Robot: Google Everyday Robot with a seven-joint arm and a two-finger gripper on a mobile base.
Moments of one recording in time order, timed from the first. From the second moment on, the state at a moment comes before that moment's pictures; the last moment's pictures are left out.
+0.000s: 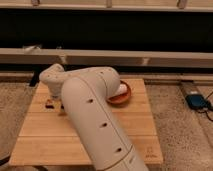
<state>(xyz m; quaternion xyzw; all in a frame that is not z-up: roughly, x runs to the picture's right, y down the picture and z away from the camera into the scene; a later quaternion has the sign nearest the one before) -0.292 0.094 0.928 -0.34 -0.05 0.03 0.94</state>
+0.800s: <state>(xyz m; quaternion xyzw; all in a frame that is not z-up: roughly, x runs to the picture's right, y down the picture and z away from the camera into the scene) -0.285 0.097 0.925 -0.35 -0.05 0.03 0.93</state>
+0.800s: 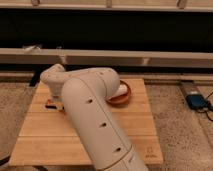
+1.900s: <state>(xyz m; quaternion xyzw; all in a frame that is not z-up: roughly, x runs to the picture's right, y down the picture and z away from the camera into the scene) -0.109 0.067 0.829 -0.34 -0.11 0.14 0.92</state>
